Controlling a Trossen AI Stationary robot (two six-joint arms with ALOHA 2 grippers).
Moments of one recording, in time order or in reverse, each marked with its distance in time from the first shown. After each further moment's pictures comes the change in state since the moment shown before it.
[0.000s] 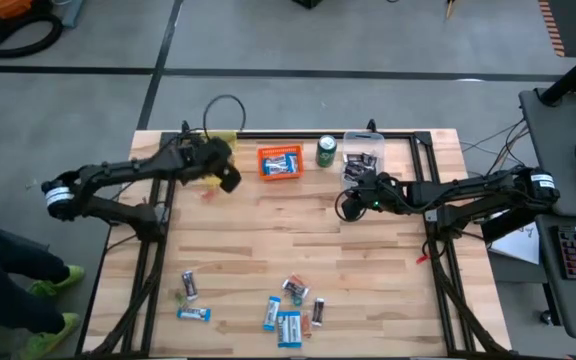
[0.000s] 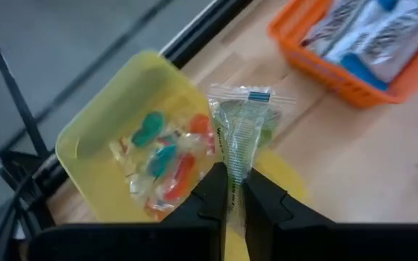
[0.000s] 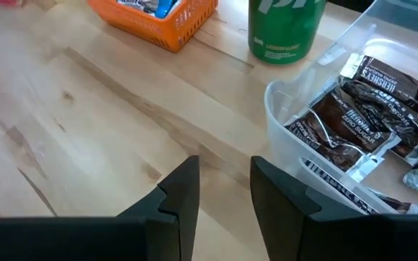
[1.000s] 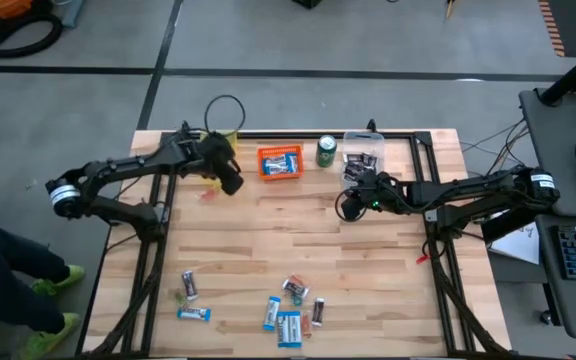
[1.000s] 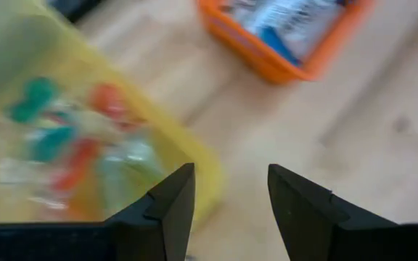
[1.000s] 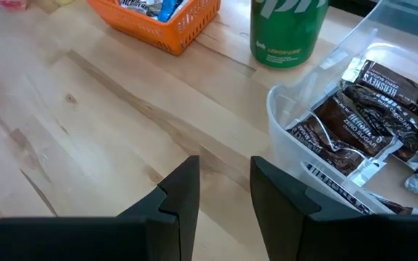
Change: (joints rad) left arm 0.083 0.046 0.004 -0.001 0.363 -0.048; right arm 0.000 0.000 0.000 0.011 0.002 -0.008
